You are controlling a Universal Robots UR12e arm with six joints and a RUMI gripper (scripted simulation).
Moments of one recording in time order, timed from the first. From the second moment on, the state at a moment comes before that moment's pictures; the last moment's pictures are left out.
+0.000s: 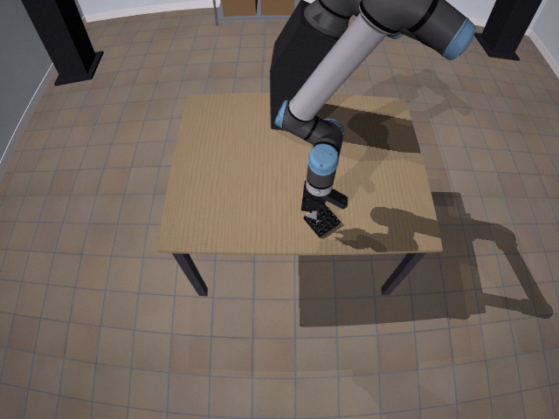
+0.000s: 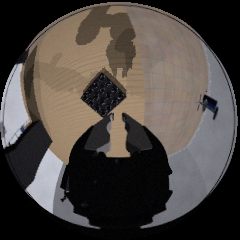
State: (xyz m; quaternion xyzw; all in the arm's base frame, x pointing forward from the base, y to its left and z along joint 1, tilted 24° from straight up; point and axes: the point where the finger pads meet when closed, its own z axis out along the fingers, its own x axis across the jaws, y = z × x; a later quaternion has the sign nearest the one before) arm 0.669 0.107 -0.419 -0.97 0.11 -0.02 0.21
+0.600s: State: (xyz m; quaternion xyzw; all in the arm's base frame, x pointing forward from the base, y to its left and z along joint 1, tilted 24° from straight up) arm 0.660 0.112 -0.424 -0.97 0.12 -0.01 0.21
